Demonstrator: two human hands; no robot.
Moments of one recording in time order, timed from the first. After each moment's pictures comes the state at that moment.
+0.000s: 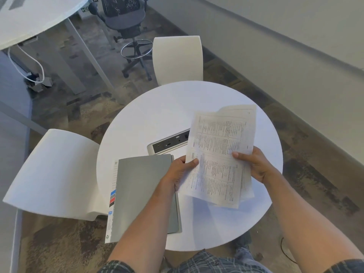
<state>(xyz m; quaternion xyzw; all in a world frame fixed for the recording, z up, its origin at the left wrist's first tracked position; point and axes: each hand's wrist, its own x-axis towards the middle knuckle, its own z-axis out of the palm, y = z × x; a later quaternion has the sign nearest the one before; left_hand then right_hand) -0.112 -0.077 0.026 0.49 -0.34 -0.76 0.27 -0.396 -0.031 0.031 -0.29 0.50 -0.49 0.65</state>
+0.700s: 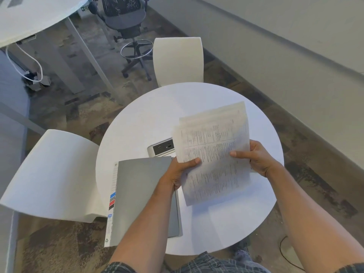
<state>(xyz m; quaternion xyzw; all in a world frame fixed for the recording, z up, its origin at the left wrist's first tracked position) -0.113 -0.088 0.045 0.39 -0.37 -0.78 0.33 -0.392 -0.049 0.067 -0.39 0.52 -0.44 0.62</state>
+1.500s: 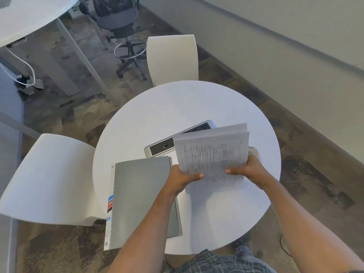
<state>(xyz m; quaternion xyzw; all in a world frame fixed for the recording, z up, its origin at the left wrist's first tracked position) -0.110 -0.064 0.025 0.50 -0.49 -0.66 0.29 -0.382 -0.016 0.028 -0.41 0.58 -0.41 0.57</state>
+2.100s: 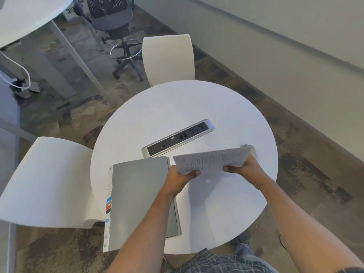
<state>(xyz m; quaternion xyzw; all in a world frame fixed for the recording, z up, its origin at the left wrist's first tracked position) -0.111 -0.064 0.017 0.51 -0.52 -0.62 0.29 -0.381 -0.009 0.019 -0.39 0.59 -0.44 0.55</state>
